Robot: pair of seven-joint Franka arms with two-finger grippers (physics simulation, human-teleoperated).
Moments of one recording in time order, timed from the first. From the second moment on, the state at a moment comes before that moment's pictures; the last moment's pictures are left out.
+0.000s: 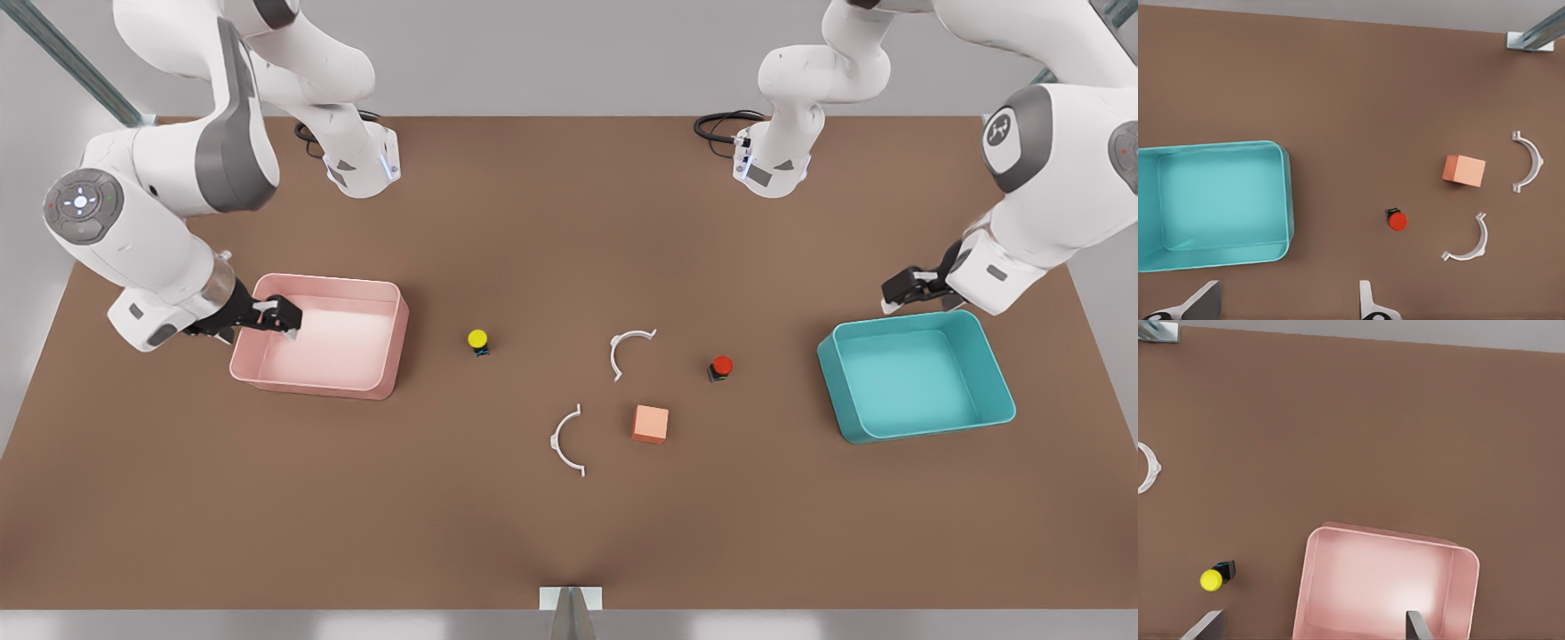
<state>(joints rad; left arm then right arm) 0.00 0.10 -0.03 -1.44 -0.05 1.54 -0.08 0.00 0.23 0.17 -1.35 -0.05 1.57 0.11</state>
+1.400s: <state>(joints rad) -0.32 0.41 -0.03 -2.18 -0.03 2.66 -0.25 0.28 0.51 0.34 -1.97 -0.05 2.28 0.43</state>
